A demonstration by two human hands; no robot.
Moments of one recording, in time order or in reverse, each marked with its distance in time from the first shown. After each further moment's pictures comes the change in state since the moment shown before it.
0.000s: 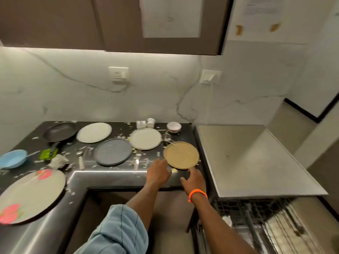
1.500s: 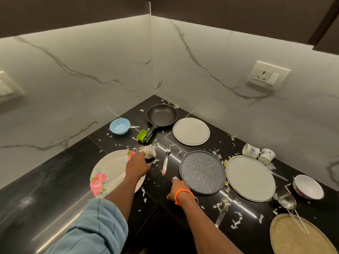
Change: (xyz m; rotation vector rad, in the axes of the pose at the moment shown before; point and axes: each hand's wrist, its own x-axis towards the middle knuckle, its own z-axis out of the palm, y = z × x) left_hand 0.062 -0.444 -0.123 -0.018 0.204 -0.869; right_hand 0.101 -0.314 0.334 -0.559 -0.909 -0.538
